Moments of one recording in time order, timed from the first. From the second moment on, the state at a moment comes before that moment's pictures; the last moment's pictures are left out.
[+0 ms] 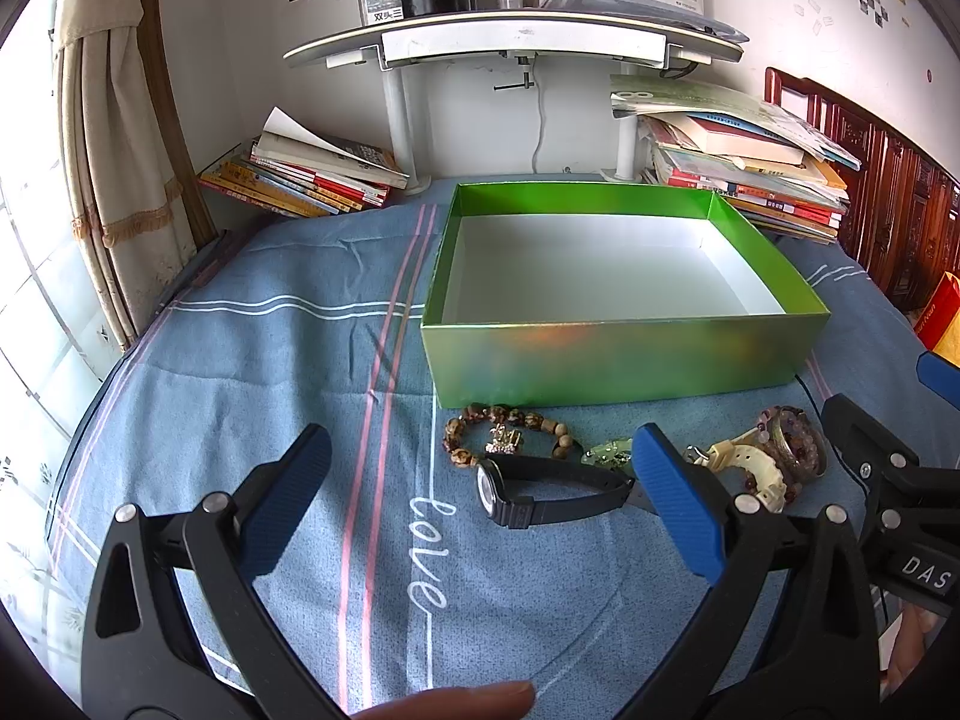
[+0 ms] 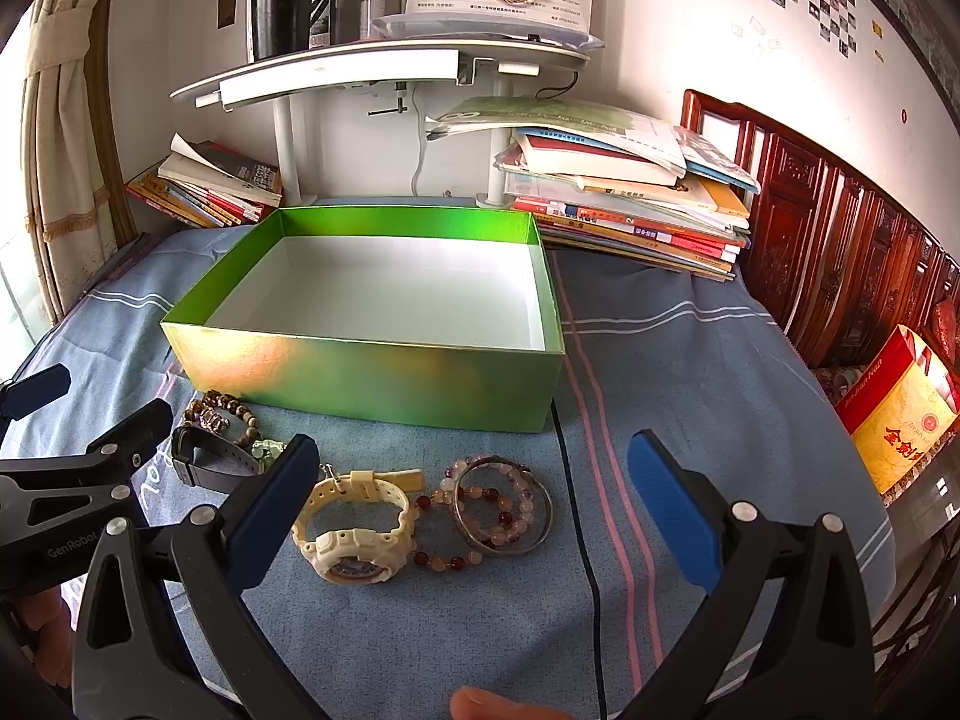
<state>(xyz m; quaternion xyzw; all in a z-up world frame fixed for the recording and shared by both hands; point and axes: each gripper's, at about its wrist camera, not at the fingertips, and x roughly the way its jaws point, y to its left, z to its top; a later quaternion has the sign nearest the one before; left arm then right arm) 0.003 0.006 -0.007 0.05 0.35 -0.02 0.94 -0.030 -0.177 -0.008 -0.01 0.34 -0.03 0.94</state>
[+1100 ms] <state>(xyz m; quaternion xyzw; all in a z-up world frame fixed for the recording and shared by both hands) 0.014 0.006 -0.020 0.06 0.38 -0.01 0.92 -0.017 -0.185 -0.018 -0.02 0.36 -0.03 0.93</state>
